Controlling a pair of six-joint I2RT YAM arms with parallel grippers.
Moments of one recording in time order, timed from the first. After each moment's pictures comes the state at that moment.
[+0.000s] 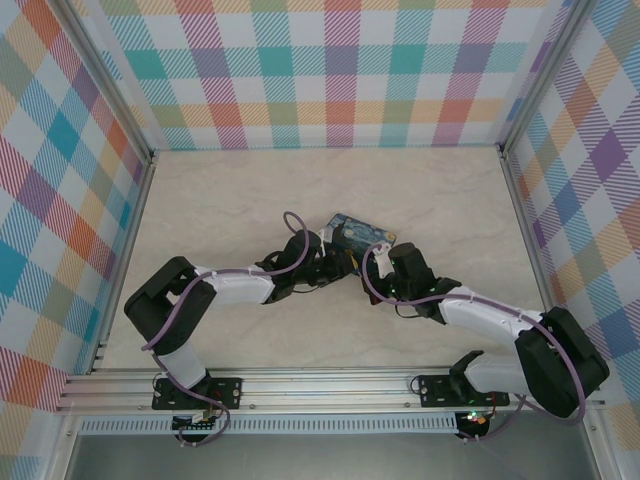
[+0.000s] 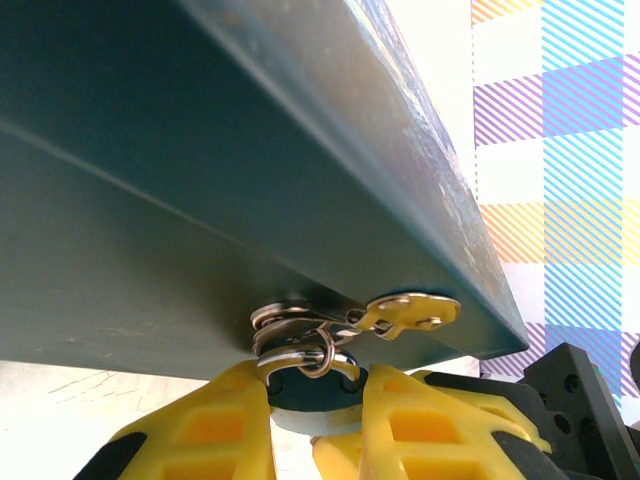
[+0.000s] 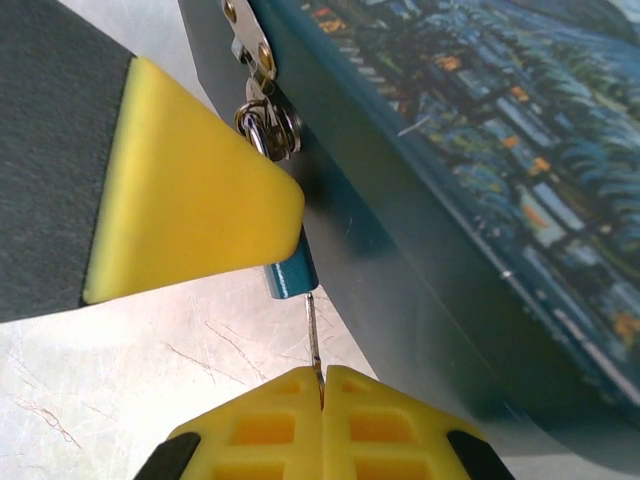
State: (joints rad) left arm -0.79 1.70 0.81 0.34 0.29 -1.08; right arm 0.63 1.24 0.50 -0.01 -0.19 0.23
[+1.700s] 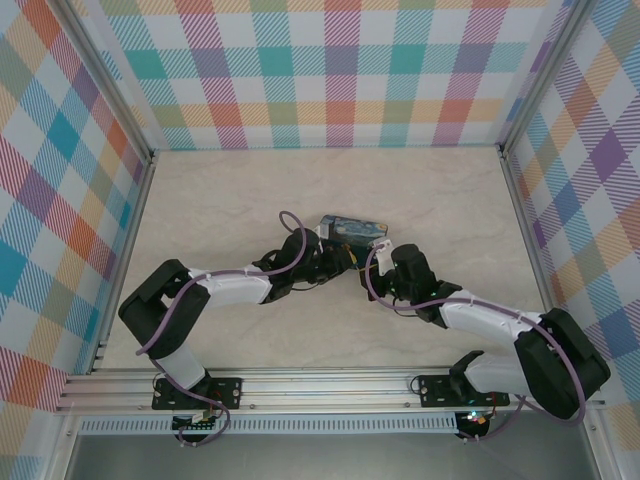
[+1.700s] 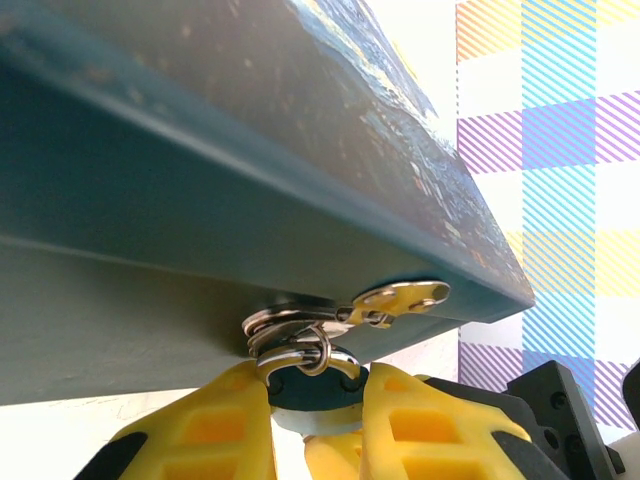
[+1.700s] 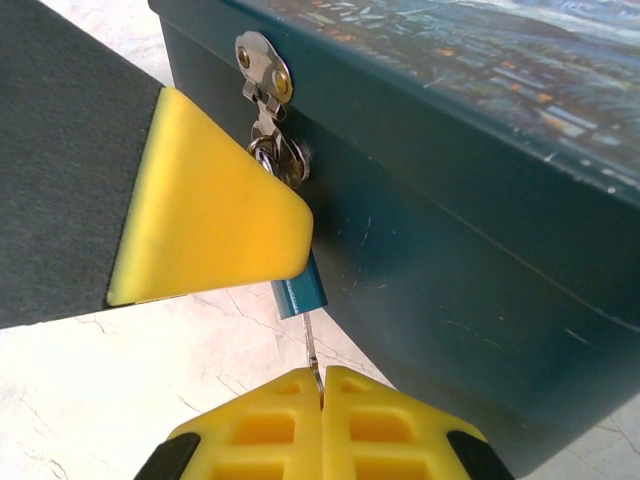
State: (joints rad) left arm -0.79 1.66 0.81 0.34 0.26 -1.13; right arm 0.63 1.22 0.46 0.15 -0.17 0.23
